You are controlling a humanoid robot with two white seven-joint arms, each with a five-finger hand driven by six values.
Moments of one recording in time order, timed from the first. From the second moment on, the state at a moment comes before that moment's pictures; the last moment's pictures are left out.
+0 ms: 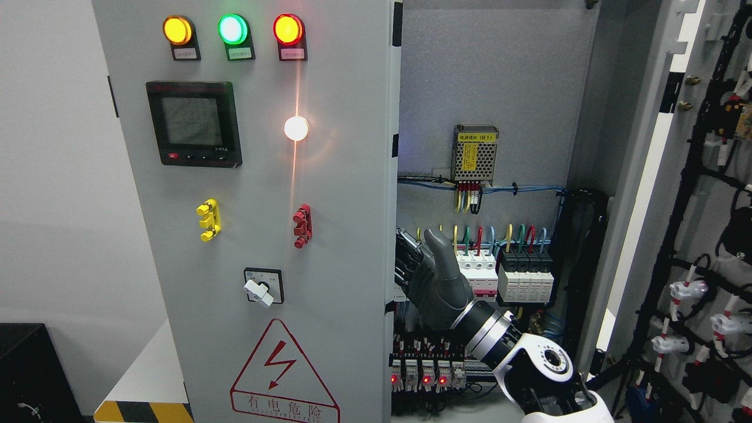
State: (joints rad) left arm 0.00 -0.01 -0.21 0.04 0.26 -0.06 -0.22; right arm -0.75 0.00 0.23 -1.38 -0.49 0.17 0.54
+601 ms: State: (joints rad) left arm 0.00 -0.03 -0.21 0.04 0.26 -0.06 -0.22; right arm -0.73 0.00 0.23 -1.41 -0.49 0.17 0.54
